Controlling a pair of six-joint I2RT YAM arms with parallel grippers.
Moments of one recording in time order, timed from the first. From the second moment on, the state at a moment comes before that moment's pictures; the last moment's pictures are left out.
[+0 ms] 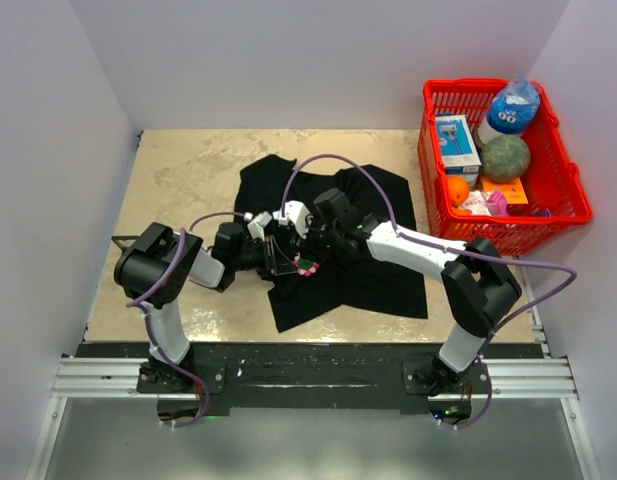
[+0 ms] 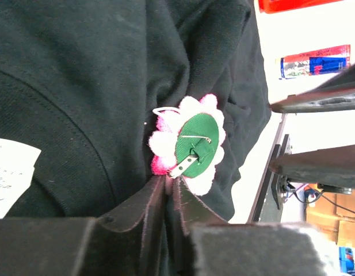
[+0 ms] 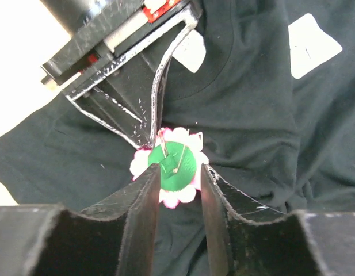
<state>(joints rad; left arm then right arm) -0.35 1.88 0.53 0.80 0.75 -0.67 0.75 1.72 1.17 -0.25 -0.30 -0.38</state>
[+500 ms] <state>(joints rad) -0.33 1.84 0.52 0.79 0.77 -0.67 0.78 1.80 1.12 -0.18 -0.35 -0.49</state>
